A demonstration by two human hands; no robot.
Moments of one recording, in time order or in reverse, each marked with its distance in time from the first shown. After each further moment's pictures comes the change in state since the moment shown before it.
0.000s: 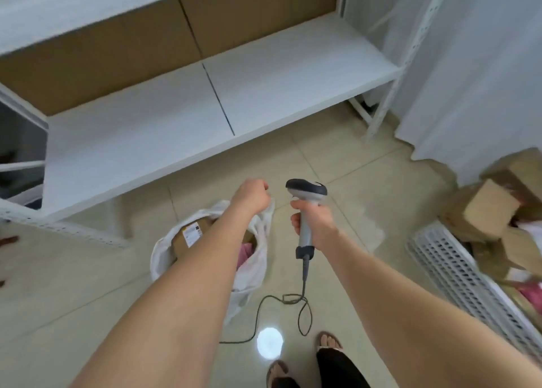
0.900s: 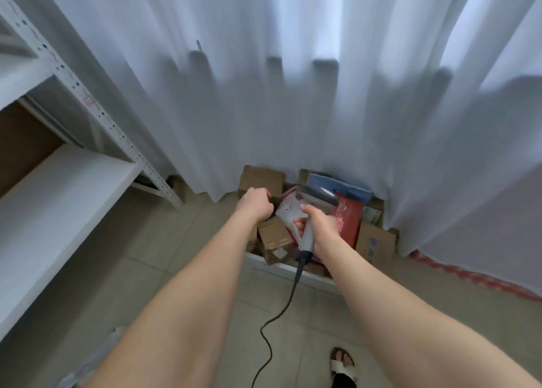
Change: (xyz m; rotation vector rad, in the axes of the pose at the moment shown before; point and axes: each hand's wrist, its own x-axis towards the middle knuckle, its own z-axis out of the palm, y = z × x) left_hand -0.190 0.594 0.173 0.339 -0.215 0.710; right_hand -0.193 -0.080 -0.558 0.738 0.643 -0.118
